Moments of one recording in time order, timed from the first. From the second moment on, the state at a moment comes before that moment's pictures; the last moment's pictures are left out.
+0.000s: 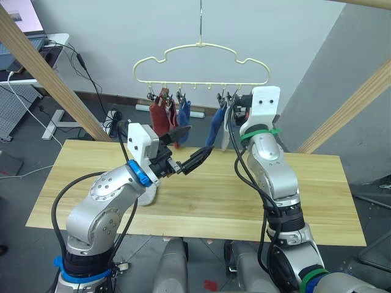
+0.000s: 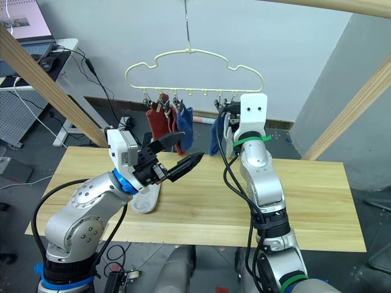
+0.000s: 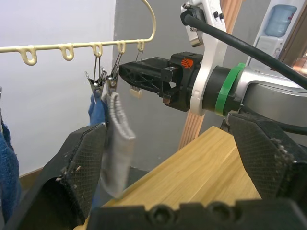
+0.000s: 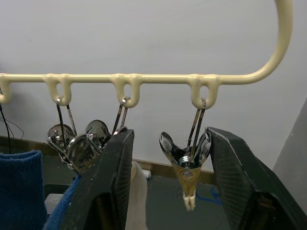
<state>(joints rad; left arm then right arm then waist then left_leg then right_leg) -0.26 0.42 0.07 -0.54 -0.66 0.58 -0.56 -0.64 0.08 0.07 -0.11 -0.04 0.47 -0.15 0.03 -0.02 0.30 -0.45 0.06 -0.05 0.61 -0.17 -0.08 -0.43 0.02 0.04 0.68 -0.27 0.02</state>
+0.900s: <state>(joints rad) -0.25 0.43 0.06 -0.55 -0.67 0.58 -0.54 -0.65 0.09 0.04 -0.06 -0.04 0.45 -0.14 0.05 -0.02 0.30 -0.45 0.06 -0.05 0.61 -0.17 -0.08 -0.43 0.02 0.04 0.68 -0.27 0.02</state>
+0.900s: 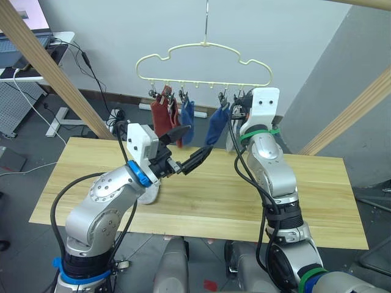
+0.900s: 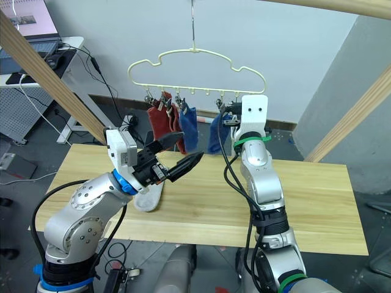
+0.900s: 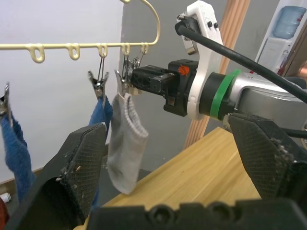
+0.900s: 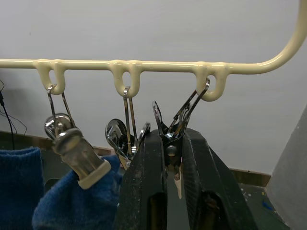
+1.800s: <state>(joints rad) -0.24 0.43 0.06 -0.56 -0.67 0.58 -0.54 -0.66 0.08 0.04 -0.06 -0.06 0.45 -0.14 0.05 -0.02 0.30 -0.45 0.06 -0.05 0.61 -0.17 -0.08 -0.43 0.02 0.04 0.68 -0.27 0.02</state>
